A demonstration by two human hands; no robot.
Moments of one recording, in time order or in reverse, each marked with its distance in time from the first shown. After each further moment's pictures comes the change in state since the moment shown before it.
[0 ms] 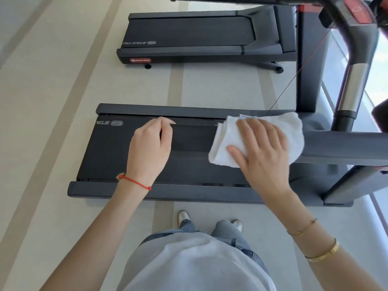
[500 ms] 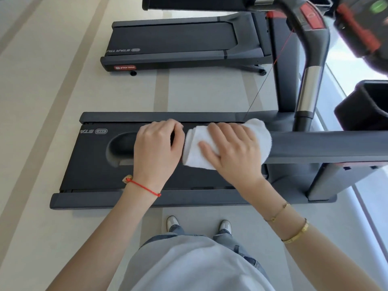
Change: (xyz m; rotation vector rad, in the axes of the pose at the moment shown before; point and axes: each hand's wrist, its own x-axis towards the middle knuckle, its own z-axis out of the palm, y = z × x) left_hand -0.002 0.076 0.052 0.150 0.041 0.191; right_hand 0.009 0.033 -0.002 0.088 0.110 -0.025
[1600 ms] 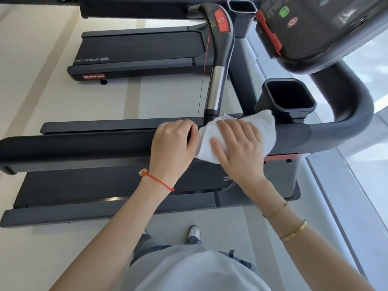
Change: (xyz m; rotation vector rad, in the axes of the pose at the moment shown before) left_hand -0.003 0.201 0.126 -0.100 -0.068 0.117; right_hand -0.089 0.204 -0.059 0.013 0.004 0.106
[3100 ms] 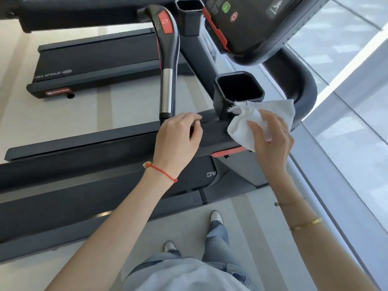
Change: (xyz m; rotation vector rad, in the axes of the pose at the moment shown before) left_hand 0.028 0.078 0.046 -0.138 -0.166 0.085; right_hand -0.048 0.117 -0.059 0.259 0.267 0.590
